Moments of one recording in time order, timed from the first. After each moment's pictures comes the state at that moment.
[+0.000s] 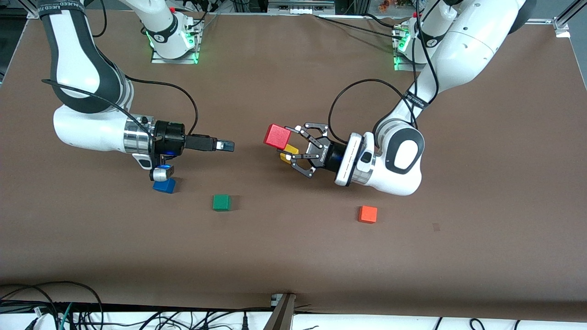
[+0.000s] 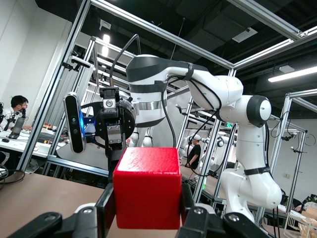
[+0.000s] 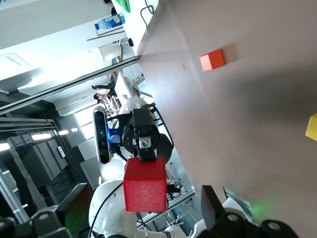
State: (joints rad) left arm -0.13 0.79 -0.39 -1.42 -1.62 1.74 1.91; right arm 0.26 0.29 0.00 -1.78 1.43 1.94 -0.03
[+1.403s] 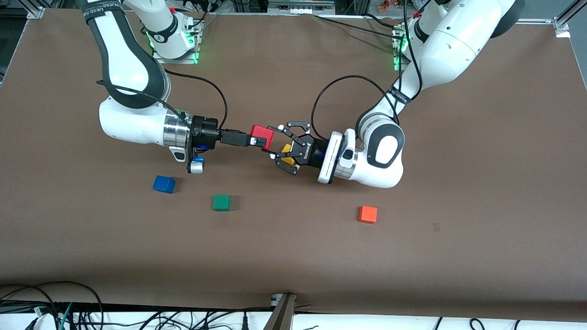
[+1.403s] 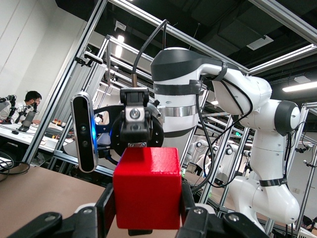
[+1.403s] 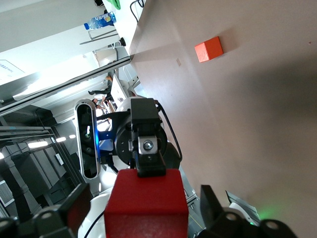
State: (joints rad) left arm -0.19 0.81 -0.39 -1.42 -1.69 1.83 1.90; right arm 0.39 0.31 0.00 -1.82 1.49 2.08 -0.03
